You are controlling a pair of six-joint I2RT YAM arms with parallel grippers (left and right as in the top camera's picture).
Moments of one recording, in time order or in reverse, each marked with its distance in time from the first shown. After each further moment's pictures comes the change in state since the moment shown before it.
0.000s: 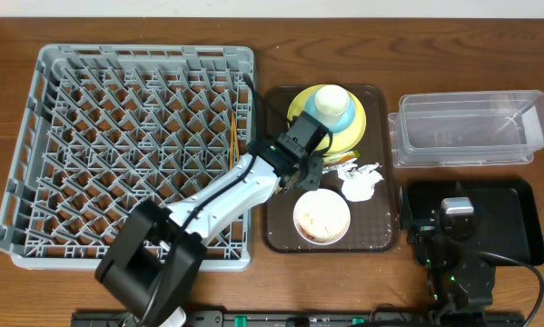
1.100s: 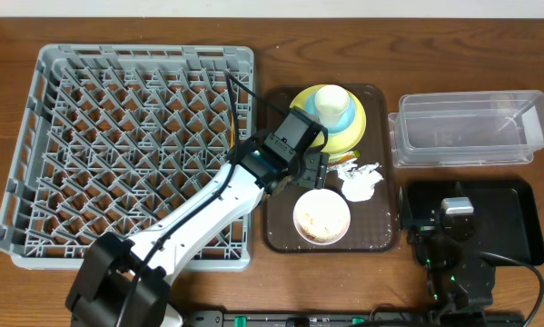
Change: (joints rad) left arm -0.007 -0.149 0.000 -0.024 -0.028 0.000; right arm 0.000 0.000 0.000 0.000 0.000 0.000
